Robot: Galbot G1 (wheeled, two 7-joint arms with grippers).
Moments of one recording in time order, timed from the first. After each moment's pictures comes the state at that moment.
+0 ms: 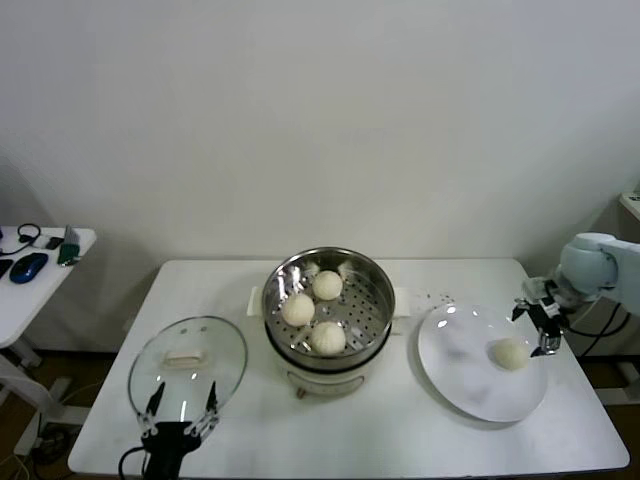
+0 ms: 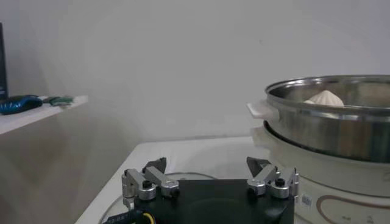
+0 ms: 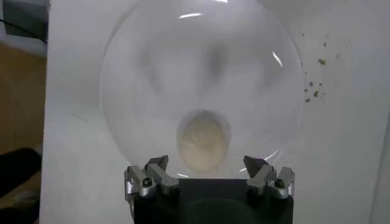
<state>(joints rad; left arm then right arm) 1.88 -1.51 -0.59 -2.18 -0.01 0.02 -0.06 0.63 0.56 -1.76 1.27 0.28 -0.11 -0.90</state>
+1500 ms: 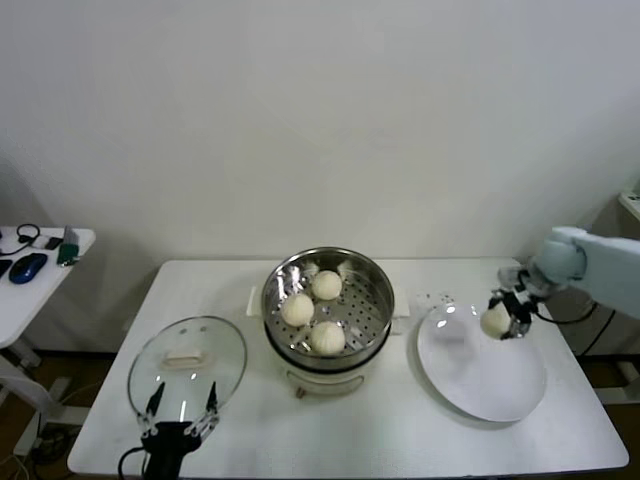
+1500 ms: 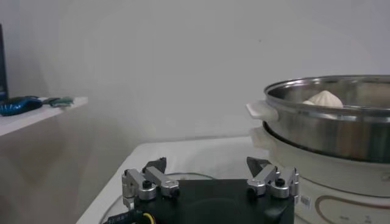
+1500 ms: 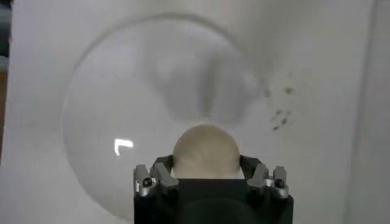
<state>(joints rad) 1.88 -1.51 -0.60 -2.19 -0.01 0.03 -0.06 0.78 0.67 -1.77 1.32 0.42 -0.12 -0.92</state>
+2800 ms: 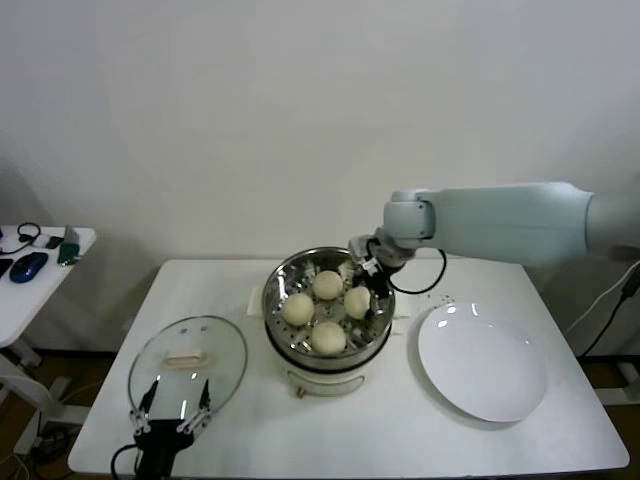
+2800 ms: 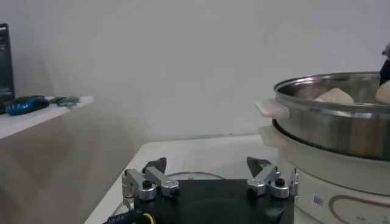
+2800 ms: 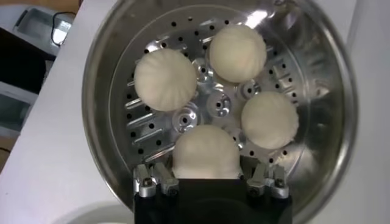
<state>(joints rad) 1.87 -1.50 -0.62 -2.18 -0.03 0.04 -0.06 0.77 1.13 -1.75 1.38 0.72 -0.29 -0.79</state>
